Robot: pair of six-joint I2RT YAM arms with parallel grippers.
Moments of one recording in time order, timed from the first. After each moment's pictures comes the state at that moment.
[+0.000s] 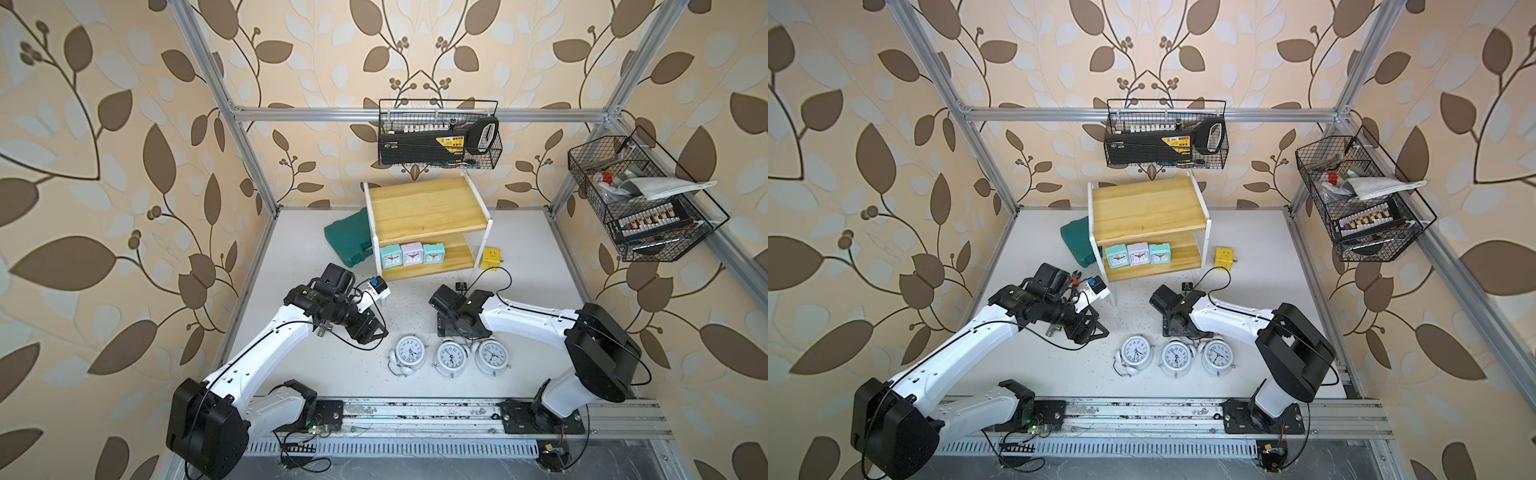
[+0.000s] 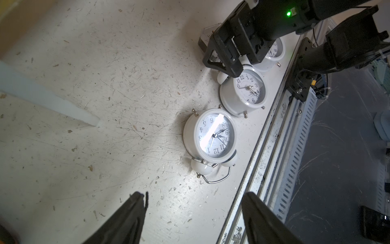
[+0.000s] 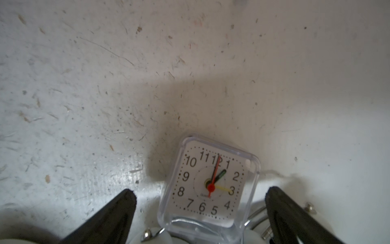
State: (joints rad) left arm -0.47 1.12 0.85 -0.85 0.59 0.31; right arm 0.81 1.61 0.94 -0.75 0.34 0.90
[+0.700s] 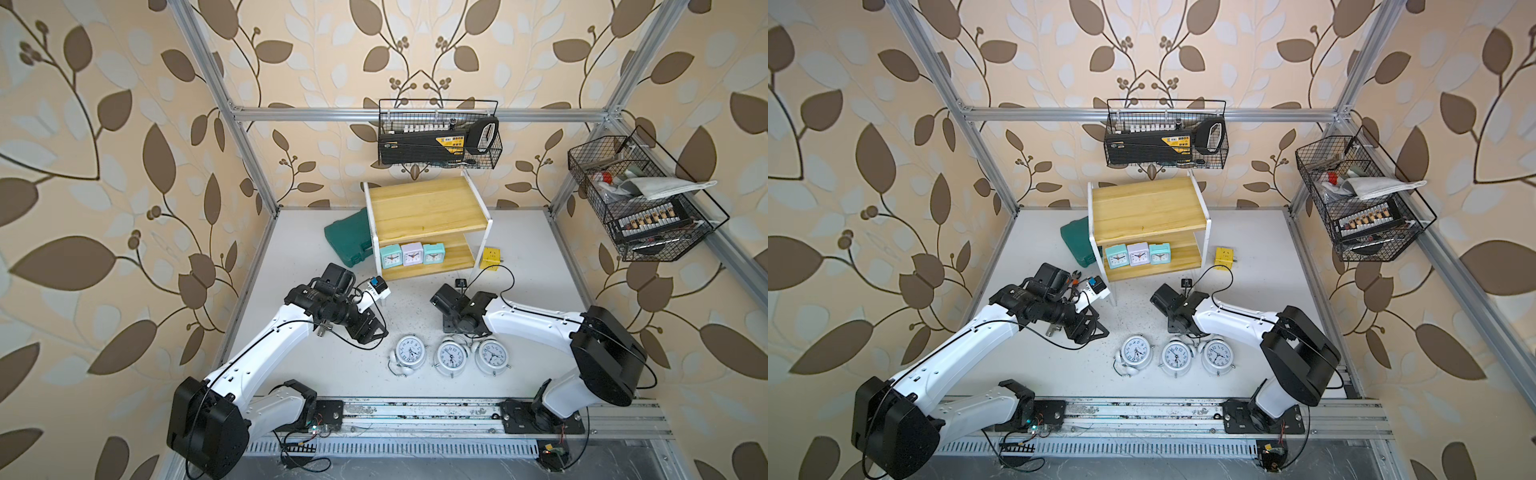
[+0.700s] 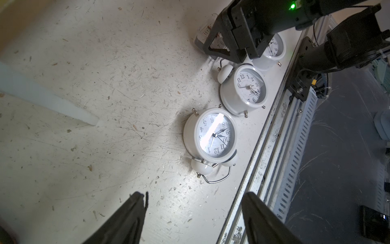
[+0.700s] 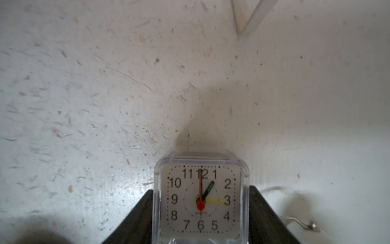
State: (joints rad) left arm -0.47 1.12 0.85 -0.85 0.59 0.31; right arm 0.81 1.55 0.91 -0.67 0.39 0.85
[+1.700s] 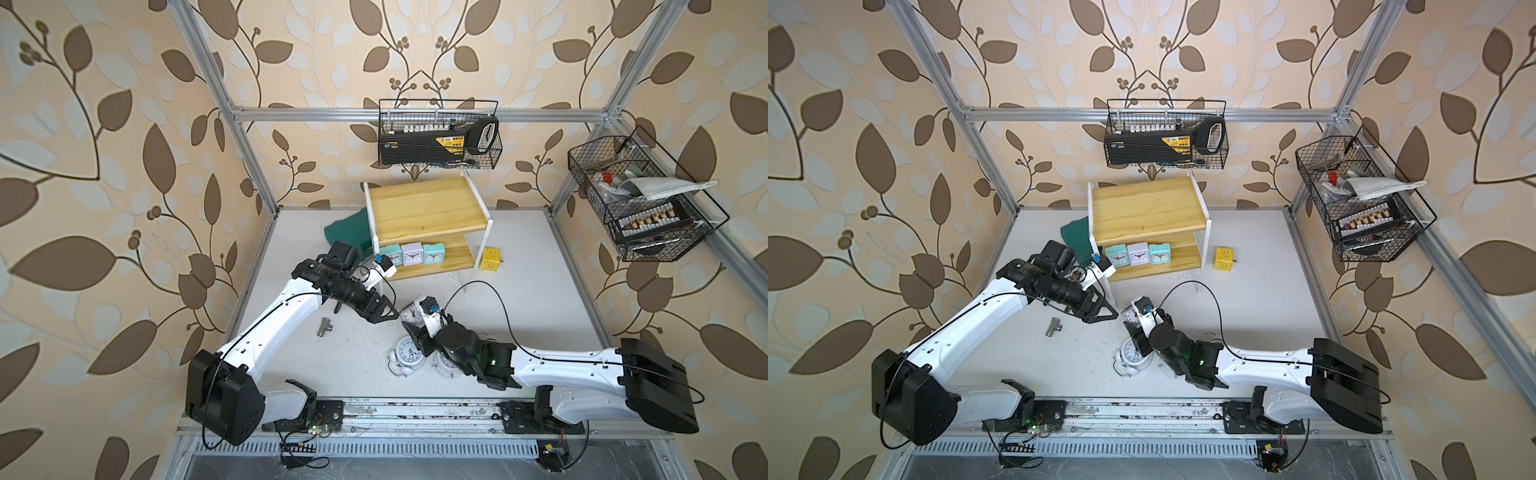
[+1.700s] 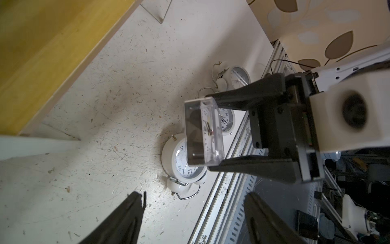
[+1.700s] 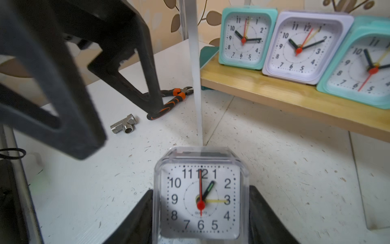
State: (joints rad) left arm -0.45 1.31 1.10 -0.95 0.74 0.17; right arm 1.19 1.29 0.56 0.36 0.52 0.23
